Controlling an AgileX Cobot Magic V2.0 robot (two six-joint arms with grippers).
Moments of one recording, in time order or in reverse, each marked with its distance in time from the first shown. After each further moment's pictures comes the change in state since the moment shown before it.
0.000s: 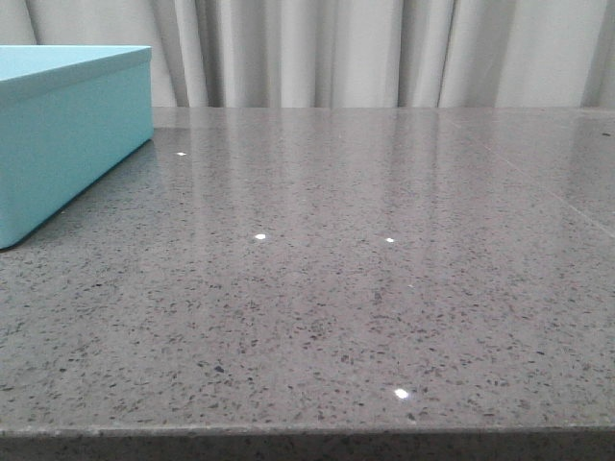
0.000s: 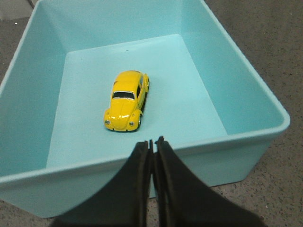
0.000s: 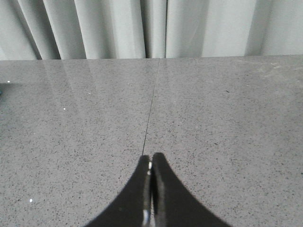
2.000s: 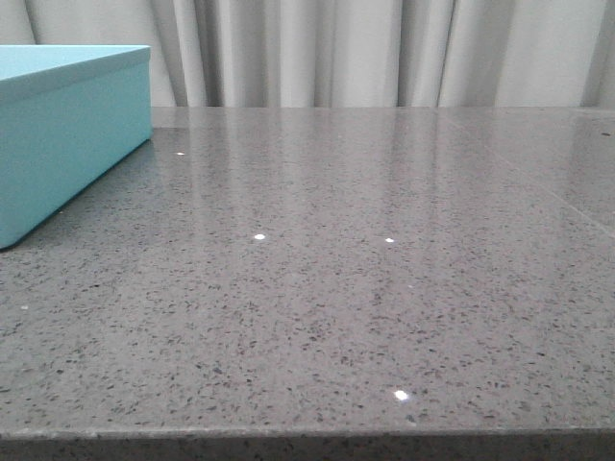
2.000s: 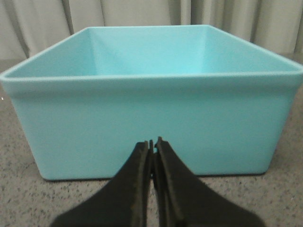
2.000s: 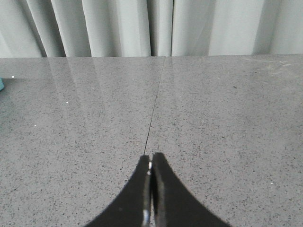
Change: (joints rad) left arm 0.000 -0.584 0.548 0.158 -0.368 -0.260; right arm 0.000 -0.079 0.141 0.000 -0.097 -0.002
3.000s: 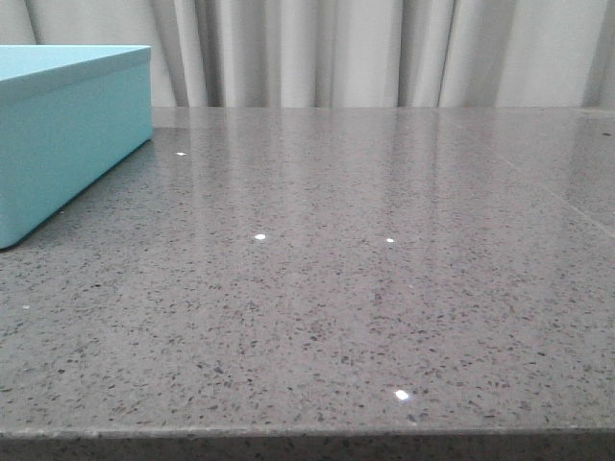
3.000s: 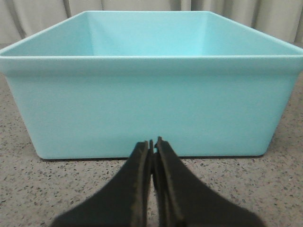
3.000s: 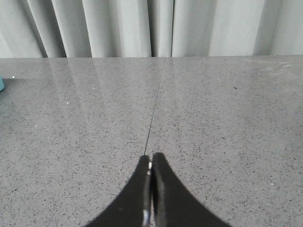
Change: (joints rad) left arm 0.000 -0.006 0.000 -0.016 0.069 0.000; right arm 0.000 -0.001 0.000 -0.001 -0.002 0.000
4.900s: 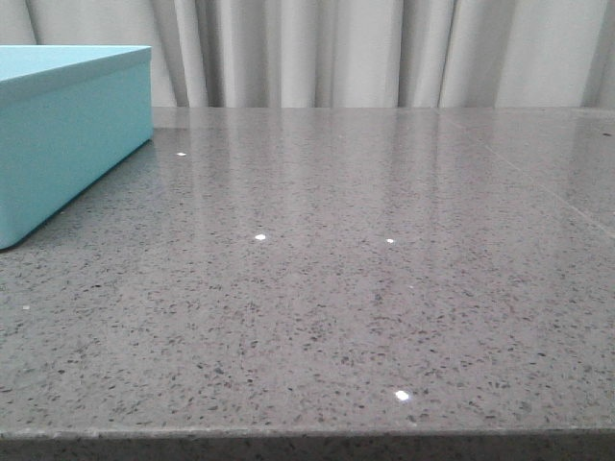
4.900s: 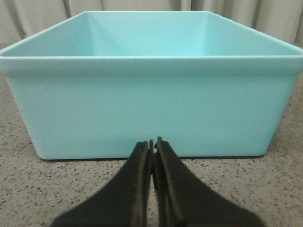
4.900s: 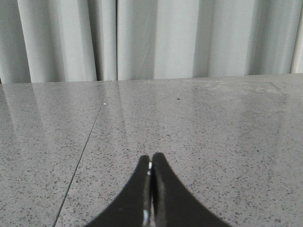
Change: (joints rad) left arm 0.000 0.000 0.000 0.000 0.000 0.000; right arm -0.303 -0.267 0.439 0.174 -0.391 -0.213
